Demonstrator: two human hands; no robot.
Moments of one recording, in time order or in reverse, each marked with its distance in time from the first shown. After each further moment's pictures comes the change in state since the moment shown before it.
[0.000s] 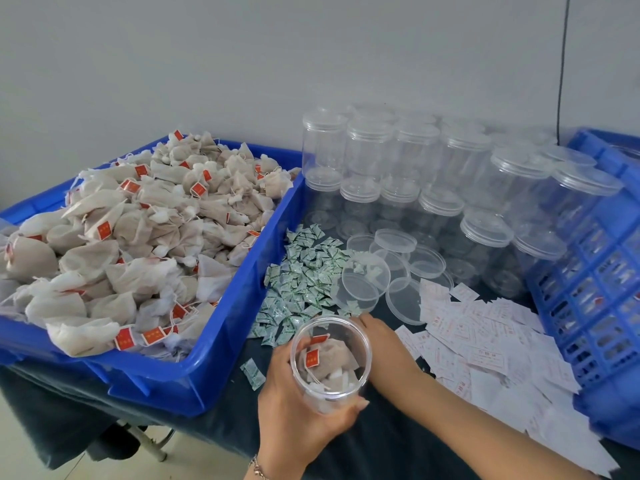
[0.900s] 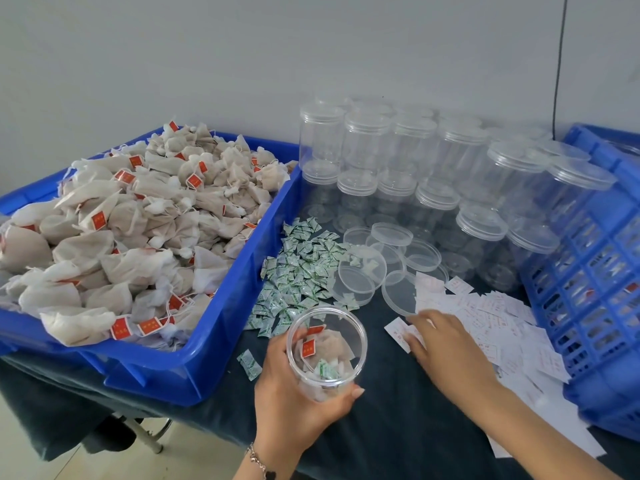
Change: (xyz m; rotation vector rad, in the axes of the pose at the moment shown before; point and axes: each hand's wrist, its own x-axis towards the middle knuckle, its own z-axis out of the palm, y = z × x) left_hand 0.000 0.002 -0.003 -0.029 -0.015 -0.013; right_hand -0.058 0.044 -0.043 -0.092 0.103 0.281
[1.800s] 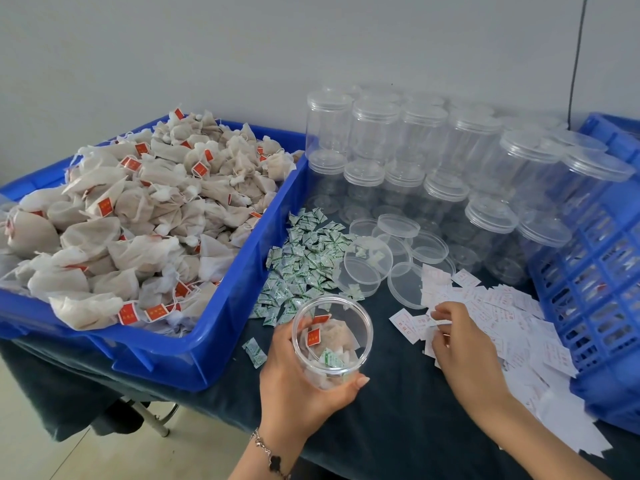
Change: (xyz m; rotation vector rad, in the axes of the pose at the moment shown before) left_hand 0.001 0.005 -0.002 0.039 -0.016 -0.012; right_hand -0.014 0.006 0.010 0.391 0.121 0.211
